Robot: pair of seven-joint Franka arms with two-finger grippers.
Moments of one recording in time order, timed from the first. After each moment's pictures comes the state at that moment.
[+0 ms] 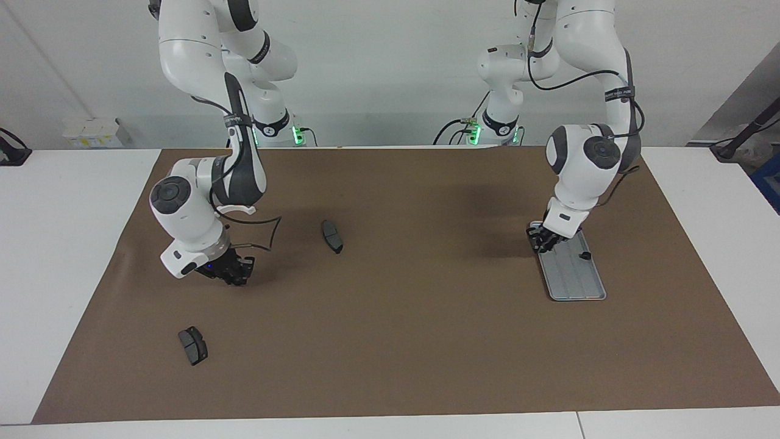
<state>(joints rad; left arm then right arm) -0.06 0.16 -0.12 -2.12 0.04 2.31 -0.35 -0.02 0.38 0.02 -1.88 0.00 2.26 0.01</state>
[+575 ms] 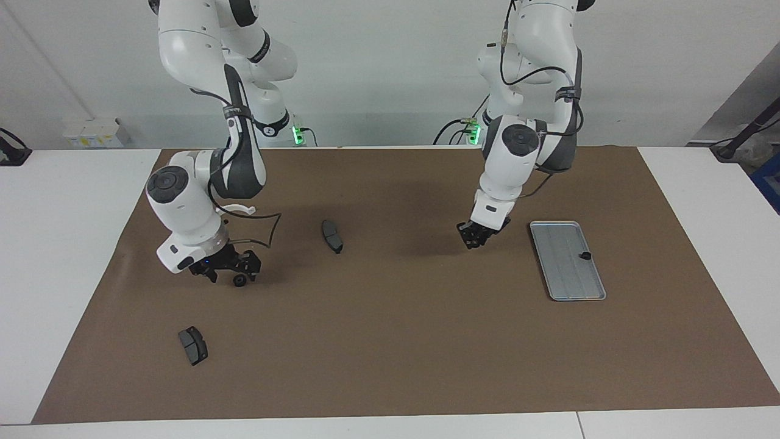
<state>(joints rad) -0.34 0.21 -0.12 -2.01 -0.03 2.31 -0.71 -0.01 0.33 0.03 -1.86 0.01 2.26 0.03</state>
